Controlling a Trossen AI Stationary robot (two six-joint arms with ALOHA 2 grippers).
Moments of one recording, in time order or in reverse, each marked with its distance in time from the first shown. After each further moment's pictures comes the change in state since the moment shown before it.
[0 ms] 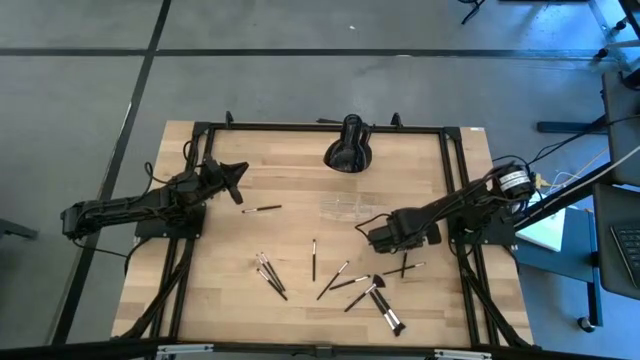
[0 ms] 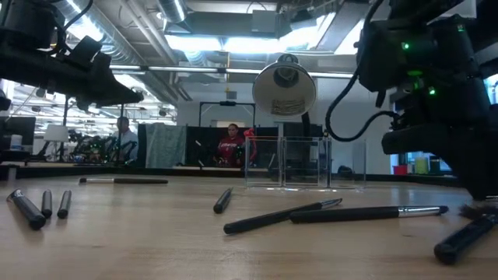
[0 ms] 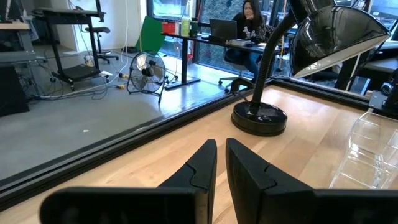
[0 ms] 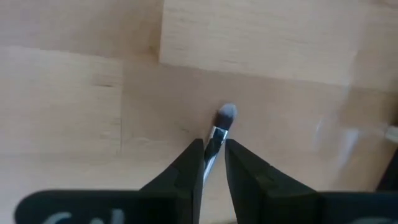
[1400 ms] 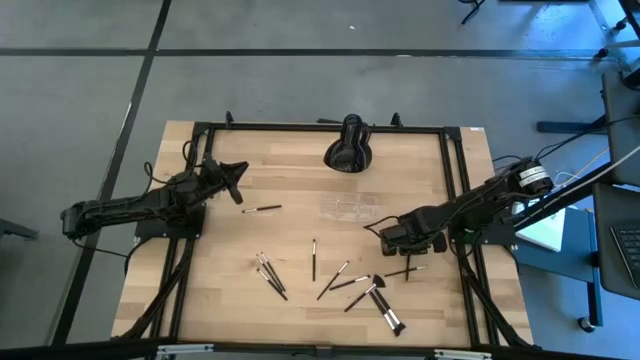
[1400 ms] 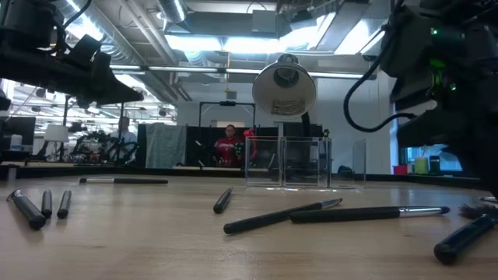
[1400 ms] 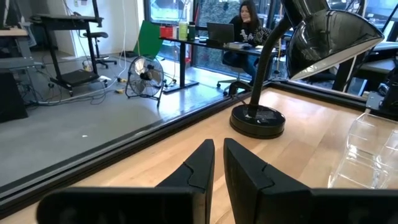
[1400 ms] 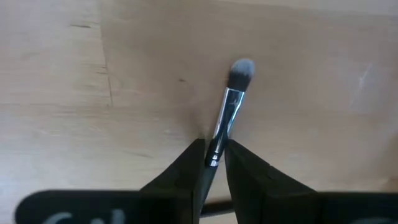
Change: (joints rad) left arm 0.000 0.000 0.000 0.015 0.000 0.027; right arm 0.048 -0.110 -0.185 0.220 -0.121 0.109
